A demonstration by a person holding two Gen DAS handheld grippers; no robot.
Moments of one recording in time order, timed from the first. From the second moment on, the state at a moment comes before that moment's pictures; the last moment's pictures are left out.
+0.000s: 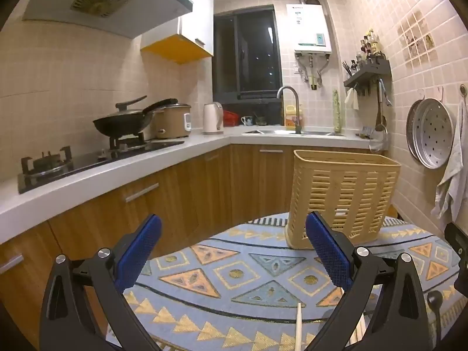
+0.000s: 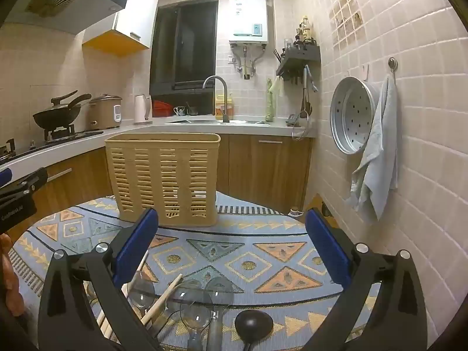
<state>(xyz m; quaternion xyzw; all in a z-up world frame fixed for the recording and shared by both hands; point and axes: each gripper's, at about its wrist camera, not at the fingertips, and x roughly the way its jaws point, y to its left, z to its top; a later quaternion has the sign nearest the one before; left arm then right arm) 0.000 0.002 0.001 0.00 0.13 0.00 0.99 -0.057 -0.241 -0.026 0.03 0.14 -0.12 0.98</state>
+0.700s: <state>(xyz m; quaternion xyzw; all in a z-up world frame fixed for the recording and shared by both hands) -0.003 0.008 0.000 0.00 0.11 0.01 0.99 -0.060 -0.237 -0.024 0.02 0.14 -0.11 0.98</state>
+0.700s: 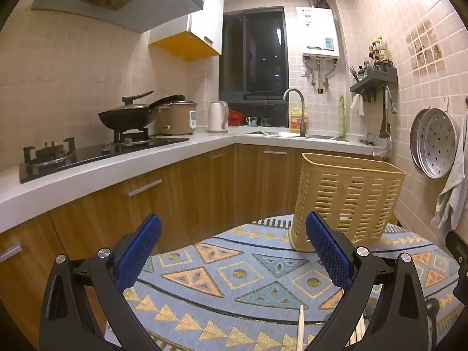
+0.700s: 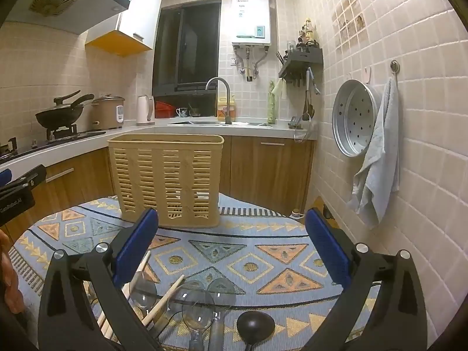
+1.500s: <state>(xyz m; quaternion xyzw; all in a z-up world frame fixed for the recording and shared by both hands) -0.001 0.008 -0.002 0.00 0.12 0.00 0.99 -0.061 -0.235 -0.023 0.02 0.14 -0.11 0.98</state>
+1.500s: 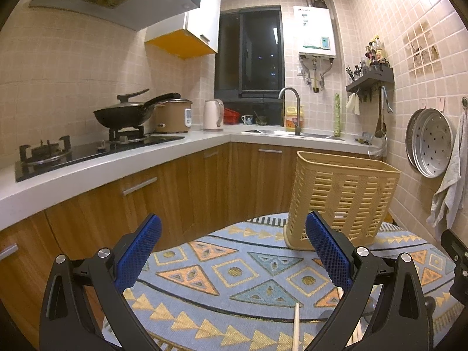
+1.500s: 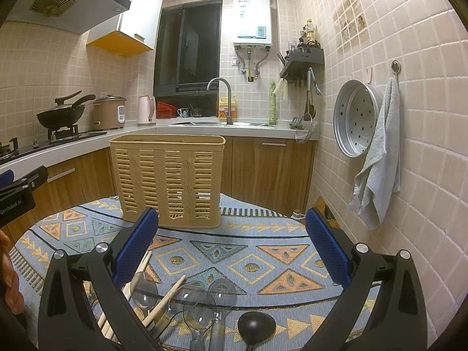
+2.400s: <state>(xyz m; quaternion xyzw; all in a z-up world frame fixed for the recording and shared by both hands) -0.003 0.010 -0.001 0.00 0.12 -0.01 0.99 -0.059 -0.234 -0.025 0.02 0.14 -0.11 0.98</state>
